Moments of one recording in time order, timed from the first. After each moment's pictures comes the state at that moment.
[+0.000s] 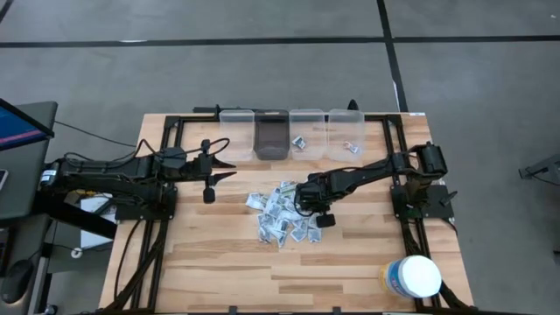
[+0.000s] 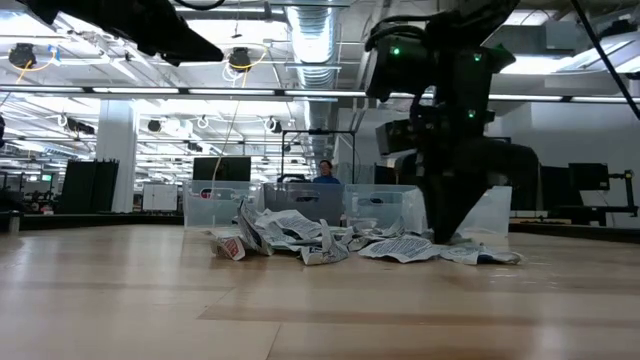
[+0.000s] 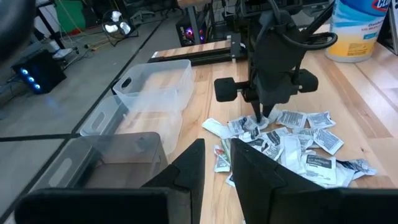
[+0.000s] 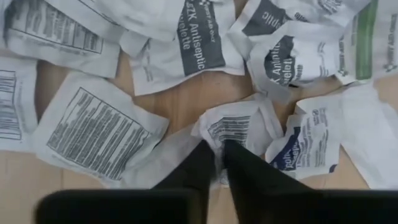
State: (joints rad) left arm 0.01 0.57 0.54 -0.11 -0.16 0.22; right arm 0.08 1.82 1.06 -0.63 0.08 -0.12
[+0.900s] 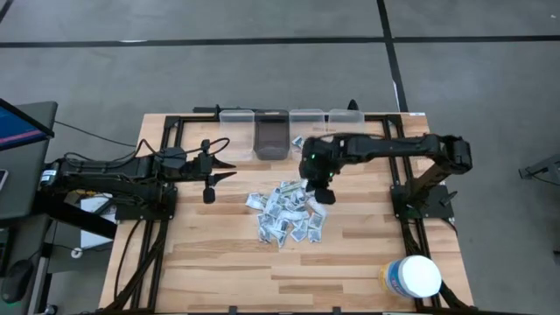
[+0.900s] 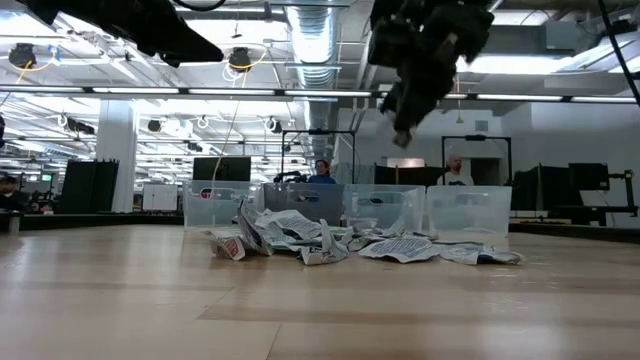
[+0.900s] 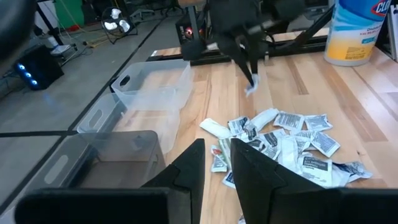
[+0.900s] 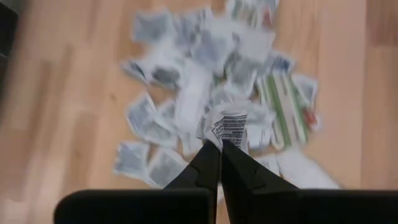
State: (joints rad) left arm 0.01 0.57 0.54 -0.11 -0.15 0.20; right arm -0.16 1.57 1.19 -0.69 -0.36 -0.17
